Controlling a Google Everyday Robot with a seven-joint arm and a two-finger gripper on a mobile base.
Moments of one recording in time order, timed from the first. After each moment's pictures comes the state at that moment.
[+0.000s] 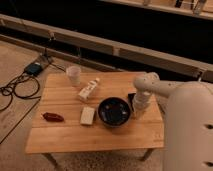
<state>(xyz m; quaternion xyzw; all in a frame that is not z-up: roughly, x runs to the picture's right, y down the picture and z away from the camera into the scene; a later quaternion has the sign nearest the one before) 0.204 0.169 0.879 -0.30 0.29 0.65 0.63</state>
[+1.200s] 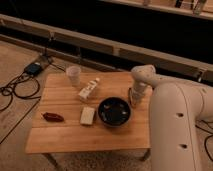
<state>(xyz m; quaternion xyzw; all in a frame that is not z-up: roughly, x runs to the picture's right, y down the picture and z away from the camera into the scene) 0.198 0.109 0.940 -0.29 0.26 0.66 0.65</state>
